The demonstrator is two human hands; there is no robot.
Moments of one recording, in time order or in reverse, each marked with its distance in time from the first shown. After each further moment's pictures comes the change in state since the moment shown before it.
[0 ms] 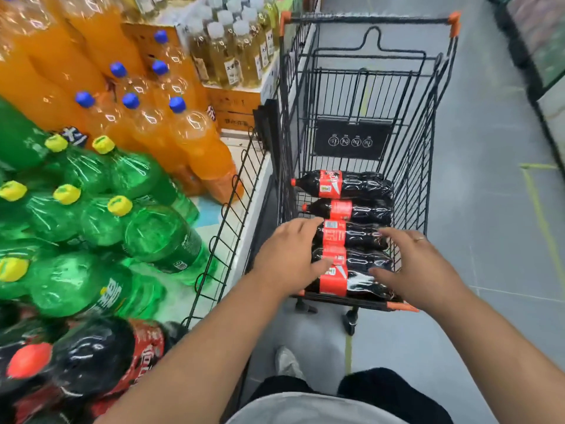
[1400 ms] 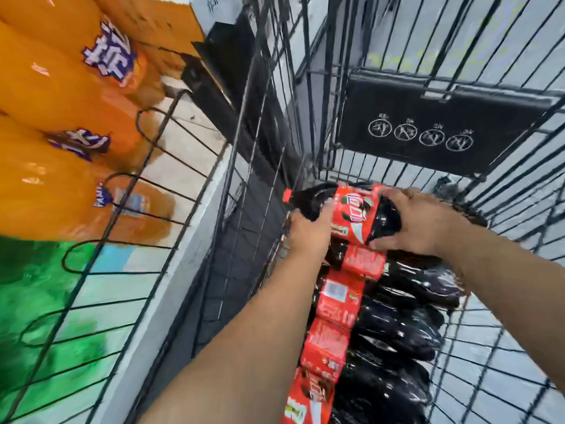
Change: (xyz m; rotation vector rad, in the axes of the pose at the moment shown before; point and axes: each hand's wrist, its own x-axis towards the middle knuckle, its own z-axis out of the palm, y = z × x) left_hand 0.411 -0.090 0.178 -1.011 0.222 -1.119; right_hand 0.500 0.100 0.089 -0.399 -0.507 -0.297
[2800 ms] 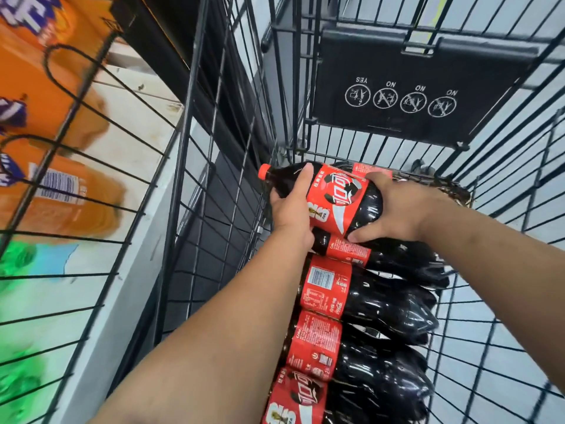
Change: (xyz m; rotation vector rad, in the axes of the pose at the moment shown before) left_hand 0.045 -0.023 0.029 -0.676 -0.157 -0.023; right_hand -0.003 -0.006 0.027 0.131 0.035 0.116
